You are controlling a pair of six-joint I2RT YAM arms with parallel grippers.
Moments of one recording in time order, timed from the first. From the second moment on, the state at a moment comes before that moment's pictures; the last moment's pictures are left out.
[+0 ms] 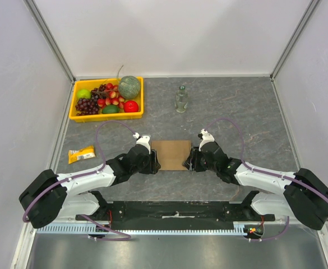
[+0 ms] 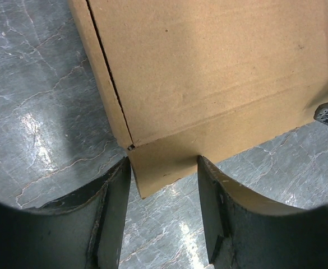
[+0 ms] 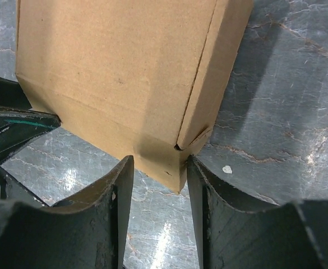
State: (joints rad) left arm -0.85 1.19 0.45 -0.02 -0.13 -0.63; right arm 0.81 1.20 0.43 0.10 0.01 0.71
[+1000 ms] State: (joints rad) left arm -0.85 1.20 0.45 -0.03 -0.13 -0.63; right arm 0.77 1.21 0.37 0.22 -0.05 0.74
